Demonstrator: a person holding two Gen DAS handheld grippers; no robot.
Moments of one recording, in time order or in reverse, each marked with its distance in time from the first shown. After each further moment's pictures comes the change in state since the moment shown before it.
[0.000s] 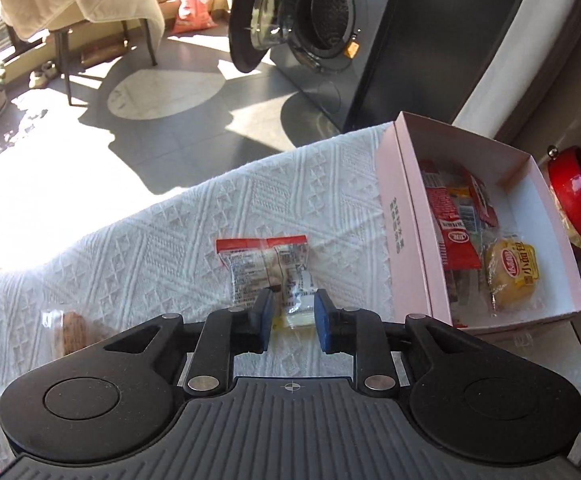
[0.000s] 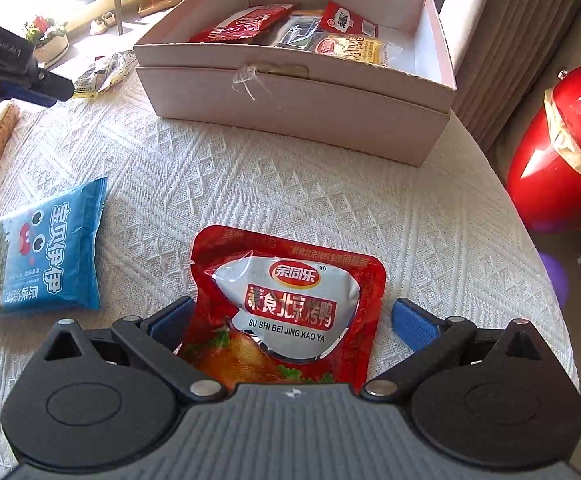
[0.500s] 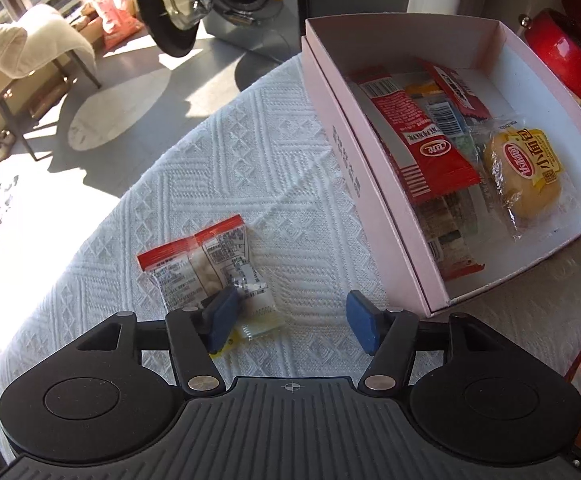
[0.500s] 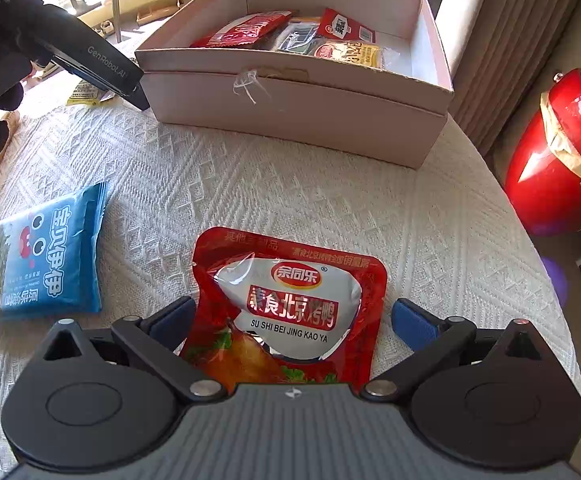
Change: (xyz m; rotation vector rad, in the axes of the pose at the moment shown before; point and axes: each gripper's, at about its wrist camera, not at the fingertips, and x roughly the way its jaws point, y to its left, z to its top) left arm 0.055 -0.059 -0.009 0.318 0.158 0.031; right arm -0.001 -0.002 -0.004 0.000 -0.032 0.000
